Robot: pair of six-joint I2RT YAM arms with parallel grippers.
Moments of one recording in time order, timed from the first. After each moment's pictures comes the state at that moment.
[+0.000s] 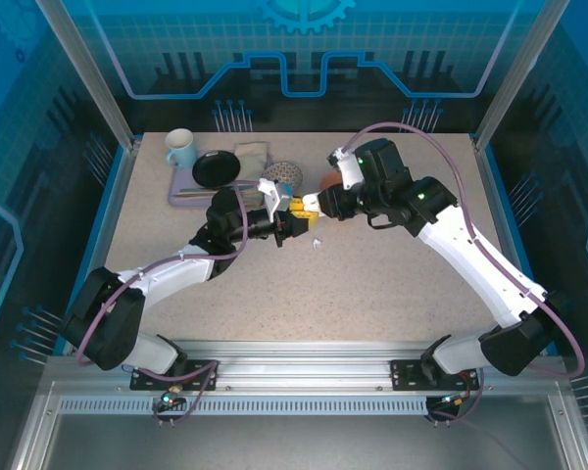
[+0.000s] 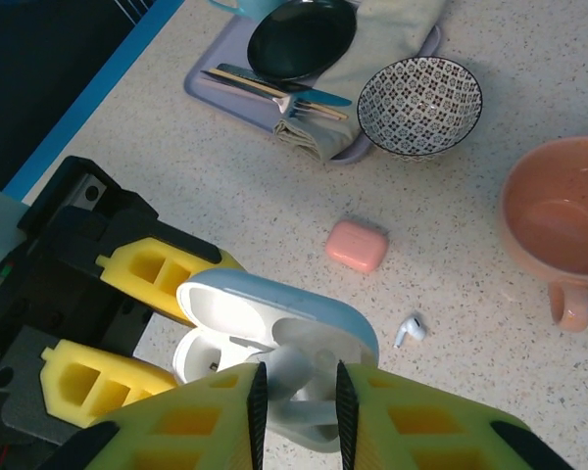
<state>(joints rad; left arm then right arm) -0.51 1.44 0.78 0.66 0.71 -0.11 0.60 1.39 1.51 -0.84 -0.17 0.22</state>
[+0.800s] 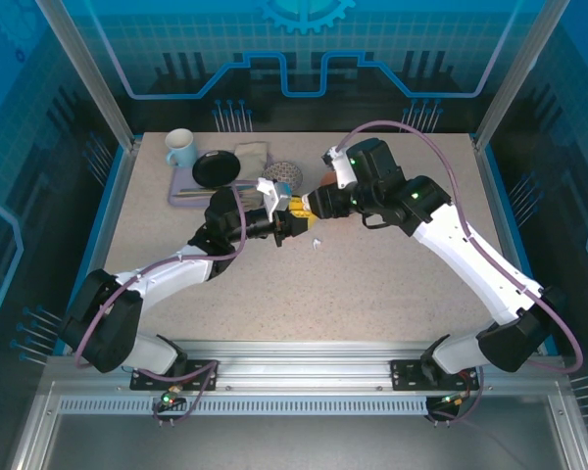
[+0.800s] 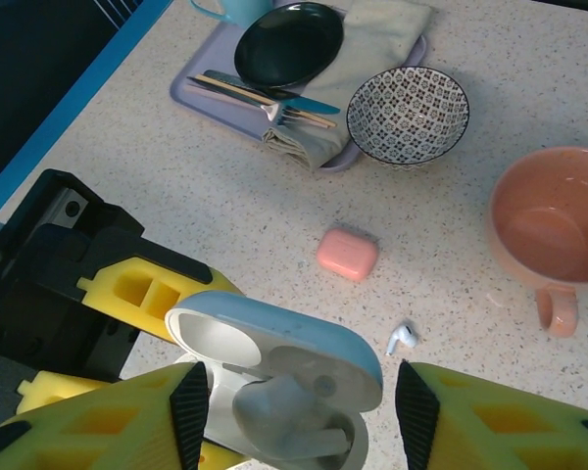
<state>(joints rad) -0.51 1.43 0.78 0.66 0.71 -0.11 0.64 1.42 1.55 -0.85 -0.09 0.24</state>
